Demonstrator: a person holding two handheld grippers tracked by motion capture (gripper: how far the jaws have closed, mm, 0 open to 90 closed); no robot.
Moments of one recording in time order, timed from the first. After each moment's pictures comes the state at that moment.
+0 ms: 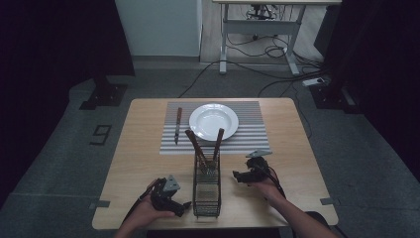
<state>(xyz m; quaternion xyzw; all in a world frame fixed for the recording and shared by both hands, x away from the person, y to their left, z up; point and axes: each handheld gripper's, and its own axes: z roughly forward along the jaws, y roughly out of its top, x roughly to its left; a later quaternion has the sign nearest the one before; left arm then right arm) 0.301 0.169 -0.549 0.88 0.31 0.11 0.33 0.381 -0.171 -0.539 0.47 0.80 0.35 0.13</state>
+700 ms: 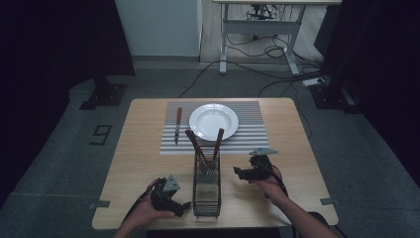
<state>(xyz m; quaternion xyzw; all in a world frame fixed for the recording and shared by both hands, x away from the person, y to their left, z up) 0.301 0.169 -0.549 0.88 0.31 0.11 0.33 0.378 -0.179 -0.522 0.46 0.78 0.40 0.14</state>
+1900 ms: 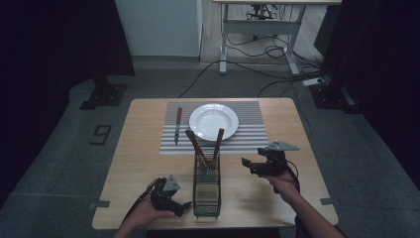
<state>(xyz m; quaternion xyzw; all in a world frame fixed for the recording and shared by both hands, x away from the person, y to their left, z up) 0.302 0.169 -0.549 0.88 0.31 0.11 0.33 0.363 -0.209 -0.470 0.42 0.74 0.49 0.15</state>
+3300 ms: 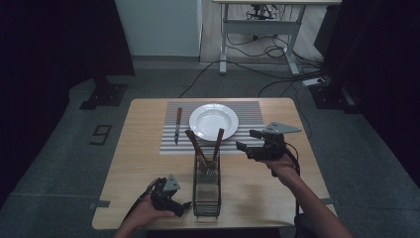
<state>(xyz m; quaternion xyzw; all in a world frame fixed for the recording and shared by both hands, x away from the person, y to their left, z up) 0.302 0.169 -0.549 0.88 0.31 0.11 0.33 0.373 -0.187 -0.397 0.34 0.75 0.54 0.16</state>
